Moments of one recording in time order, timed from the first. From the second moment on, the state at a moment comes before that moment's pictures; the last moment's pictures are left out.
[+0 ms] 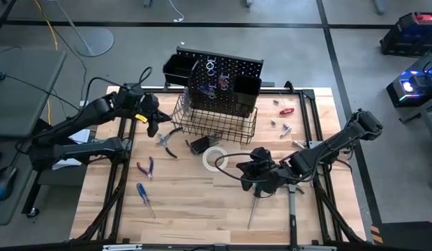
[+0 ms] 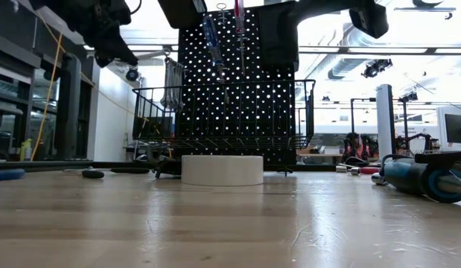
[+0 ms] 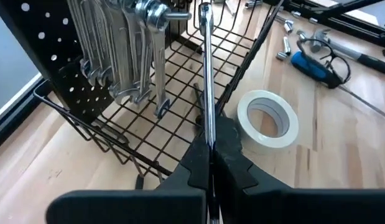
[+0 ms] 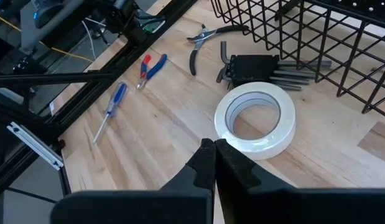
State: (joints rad) left arm 0.58 0.83 0.85 -0.71 0.29 0.04; right arm 0.50 1.47 1.11 -0.43 0.68 1.12
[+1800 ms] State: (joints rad) left arm 0.69 0.93 0.85 -0.65 0.28 0.11; right arm 0.50 1.47 1.11 -0.44 0.66 1.12
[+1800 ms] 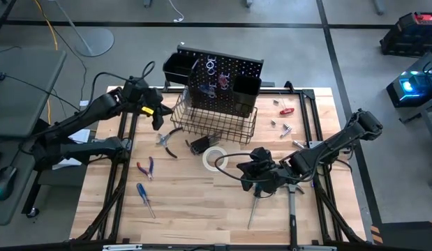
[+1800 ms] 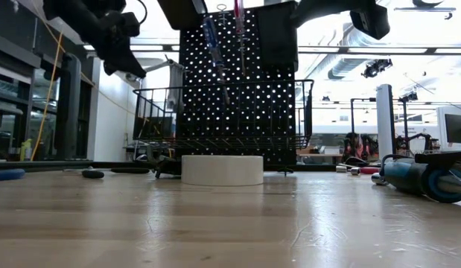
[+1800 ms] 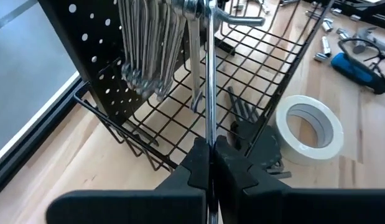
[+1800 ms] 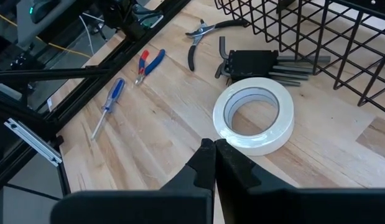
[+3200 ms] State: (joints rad) left arm 0.69 0.92 0.91 -0.64 0.06 0.28; right arm 0.50 1.47 1.11 -0.44 0.64 1.13
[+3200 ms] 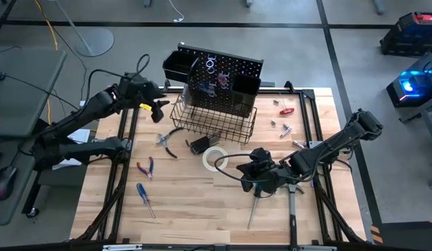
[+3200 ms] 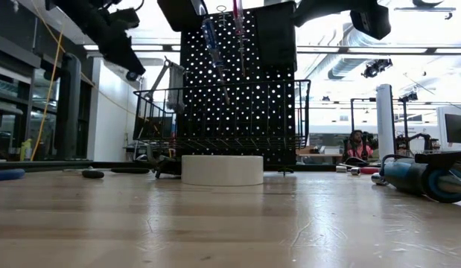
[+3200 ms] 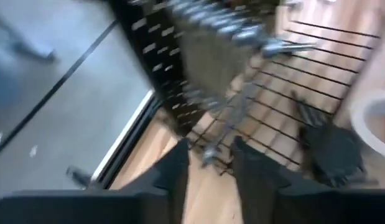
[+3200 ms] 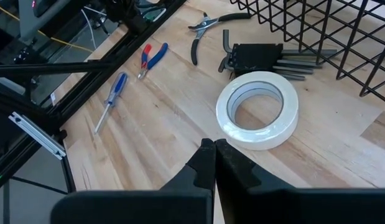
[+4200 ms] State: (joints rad) left arm 0.63 1.11 0.91 -0.55 -0.03 0.61; right arm 0.50 1.47 1.11 -0.45 0.65 1.15
